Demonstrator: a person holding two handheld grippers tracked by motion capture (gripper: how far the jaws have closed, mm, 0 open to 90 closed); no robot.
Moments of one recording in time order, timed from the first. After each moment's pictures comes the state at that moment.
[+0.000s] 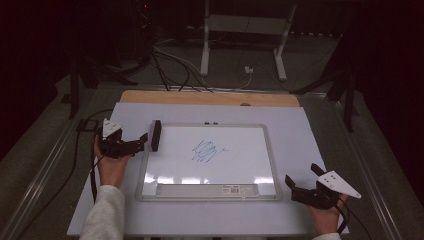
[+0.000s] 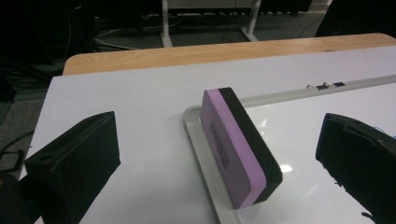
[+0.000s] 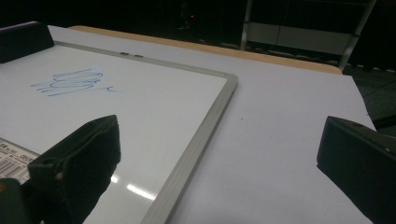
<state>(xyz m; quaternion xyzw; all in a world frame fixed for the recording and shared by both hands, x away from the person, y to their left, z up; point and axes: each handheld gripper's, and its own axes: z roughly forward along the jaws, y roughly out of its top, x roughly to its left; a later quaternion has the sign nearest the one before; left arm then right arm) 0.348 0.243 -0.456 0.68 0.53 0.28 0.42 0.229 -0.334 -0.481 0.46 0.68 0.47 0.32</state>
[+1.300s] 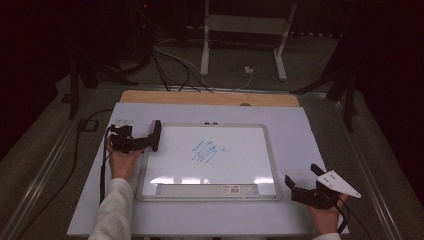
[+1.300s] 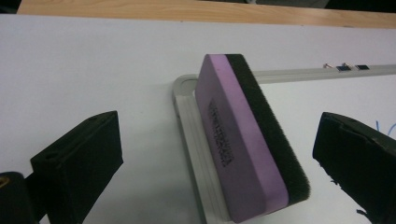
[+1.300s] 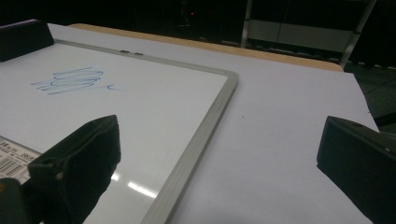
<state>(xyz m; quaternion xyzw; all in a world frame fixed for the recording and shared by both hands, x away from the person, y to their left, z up) 0.384 0.235 -0.486 0.68 0.58 0.20 0.40 0.229 -0.333 -0.481 0.46 0.69 0.47 0.32</state>
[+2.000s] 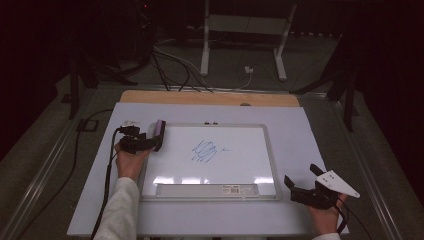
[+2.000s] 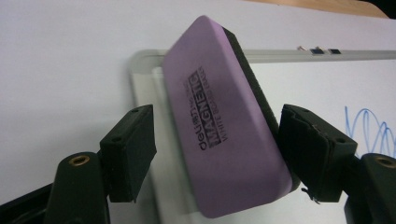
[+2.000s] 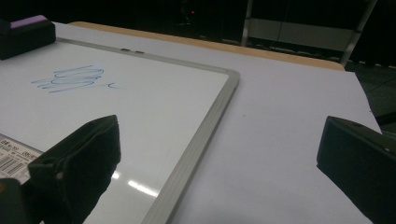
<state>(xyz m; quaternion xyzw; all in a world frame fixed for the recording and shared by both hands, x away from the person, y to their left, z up) 0.393 0.215 -0.500 0.70 0.58 0.13 0.40 0.229 -0.331 -0.482 0.46 0.69 0.47 0.32</state>
